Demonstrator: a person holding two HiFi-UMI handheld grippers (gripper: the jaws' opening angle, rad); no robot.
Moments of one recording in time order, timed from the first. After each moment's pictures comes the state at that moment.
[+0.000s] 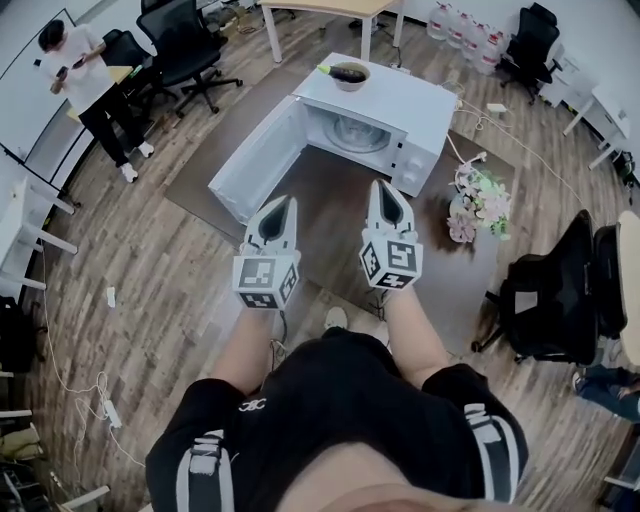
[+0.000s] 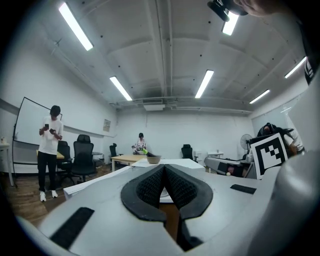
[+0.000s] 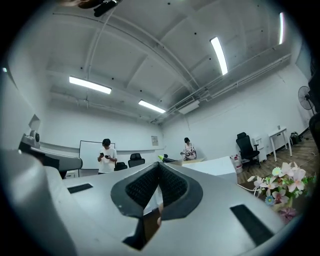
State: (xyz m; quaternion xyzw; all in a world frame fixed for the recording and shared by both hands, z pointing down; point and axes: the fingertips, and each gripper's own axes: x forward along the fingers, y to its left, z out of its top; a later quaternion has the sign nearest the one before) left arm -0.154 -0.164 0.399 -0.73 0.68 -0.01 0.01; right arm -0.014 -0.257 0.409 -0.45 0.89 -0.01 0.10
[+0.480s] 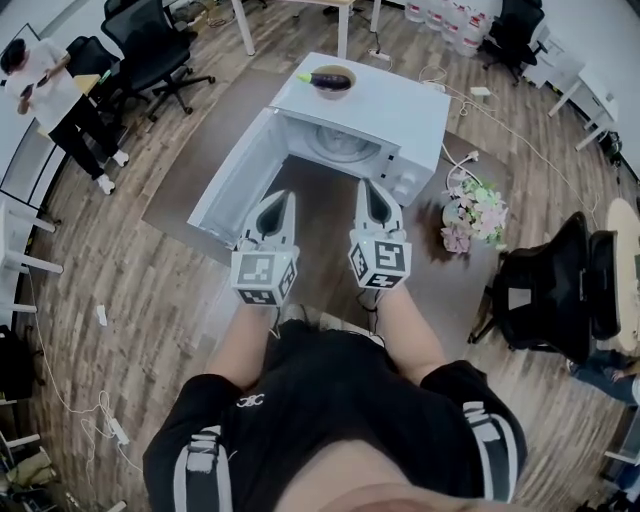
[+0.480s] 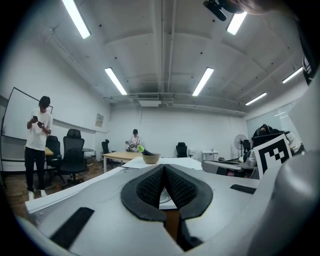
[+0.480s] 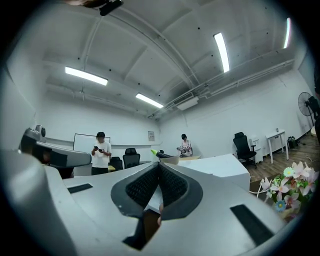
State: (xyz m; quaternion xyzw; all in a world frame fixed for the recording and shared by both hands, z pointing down) left arm -0.176 -0.271 0.407 -0.76 0.65 -0.02 0.00; right arm -0.050 -0.340 0.423 -0.47 0.88 -0.01 0.07
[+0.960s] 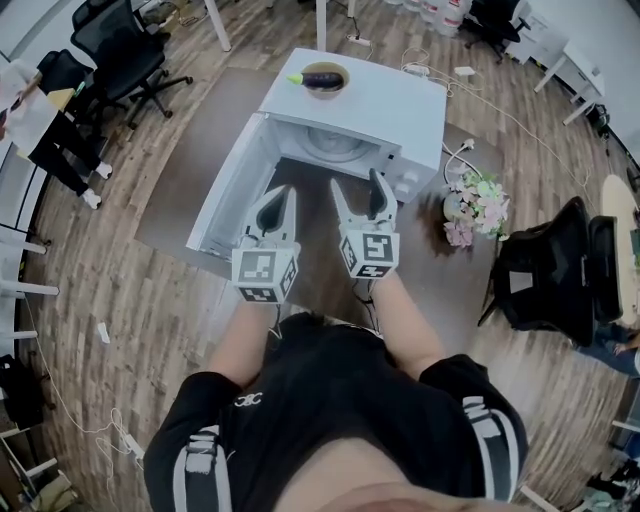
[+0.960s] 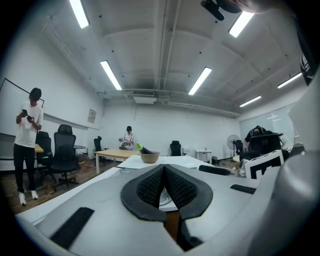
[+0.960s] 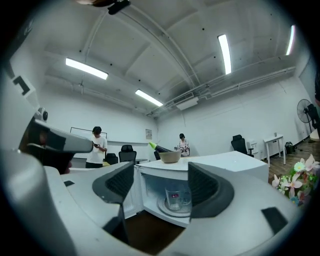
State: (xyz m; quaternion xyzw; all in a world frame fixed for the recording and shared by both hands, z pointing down) left arm -0.196 -0.317 0.416 -0.79 0.62 -0.02 -0.01; right arm -0.091 -0.381 0.449 -0.49 0.87 0.01 0.06
